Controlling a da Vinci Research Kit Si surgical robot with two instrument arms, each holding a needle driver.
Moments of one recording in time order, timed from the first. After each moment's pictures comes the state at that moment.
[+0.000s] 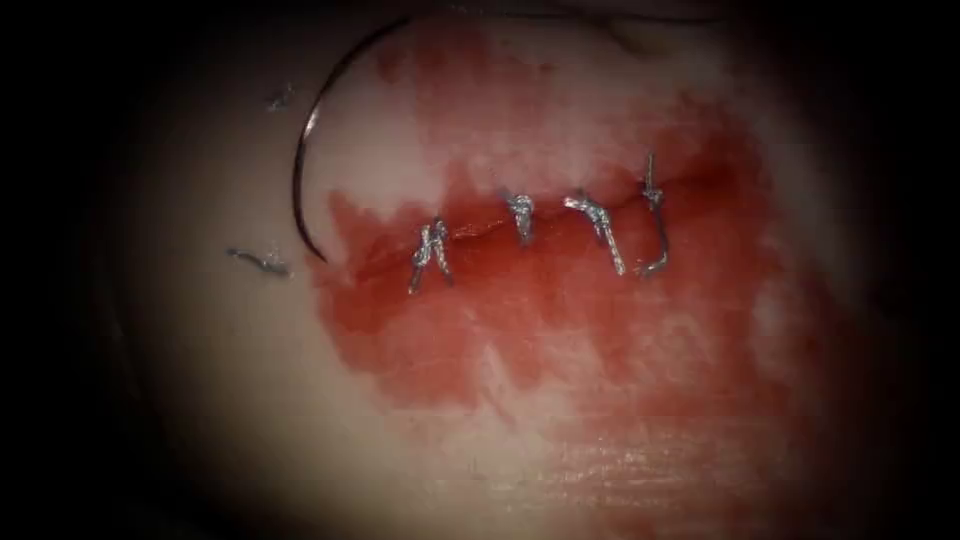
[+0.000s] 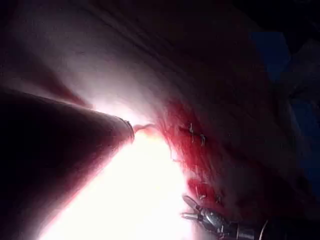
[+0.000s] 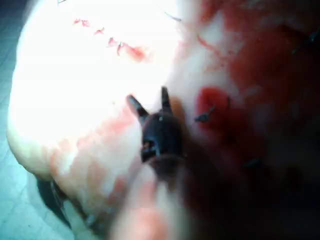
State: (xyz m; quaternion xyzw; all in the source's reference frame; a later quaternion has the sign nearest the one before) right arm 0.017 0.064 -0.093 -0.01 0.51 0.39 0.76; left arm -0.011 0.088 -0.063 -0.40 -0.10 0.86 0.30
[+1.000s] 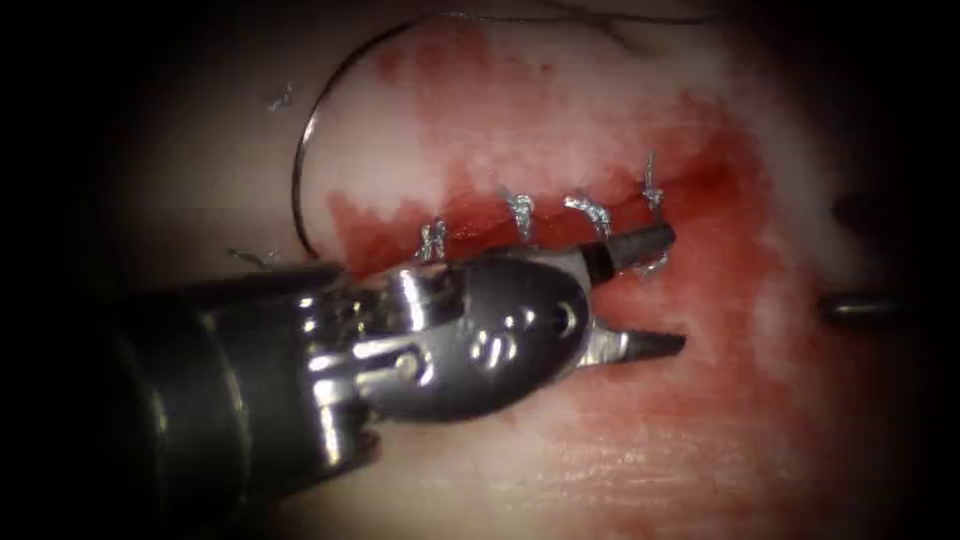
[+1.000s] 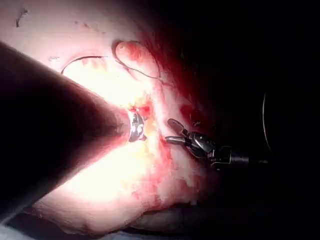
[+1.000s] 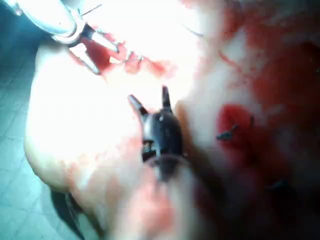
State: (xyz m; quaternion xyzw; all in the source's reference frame) right arm 0.022 0.062 -0.094 0.02 0.52 0.34 0.78; left arm -0.028 0.075 -0.060 -0.44 0.08 0.88 0.17
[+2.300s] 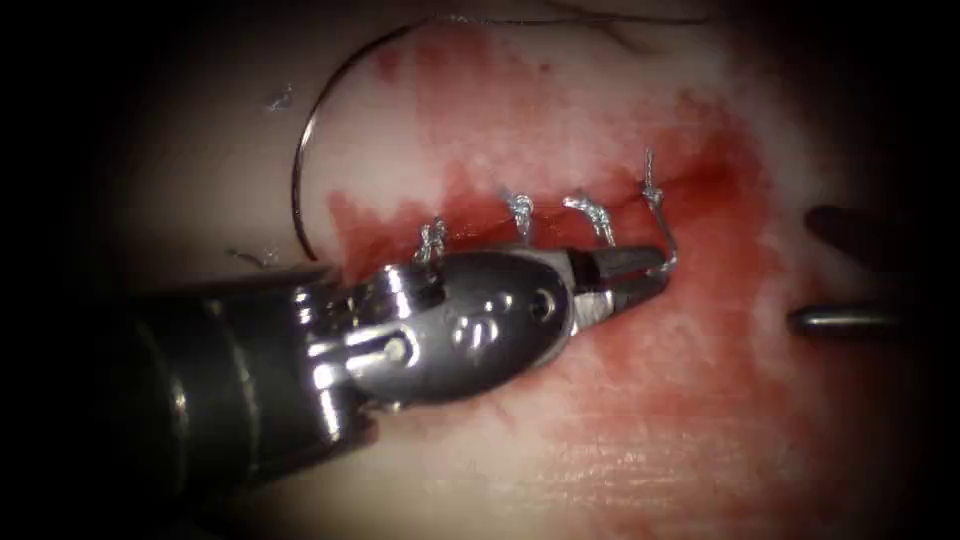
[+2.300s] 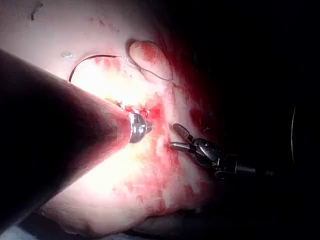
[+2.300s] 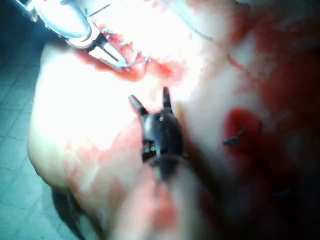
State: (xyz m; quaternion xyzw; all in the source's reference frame) right arm 0.023 0.062 -0.094 0.02 0.53 0.33 0.78; left arm -0.028 0.075 -0.058 -0.48 0.04 0.83 0.27
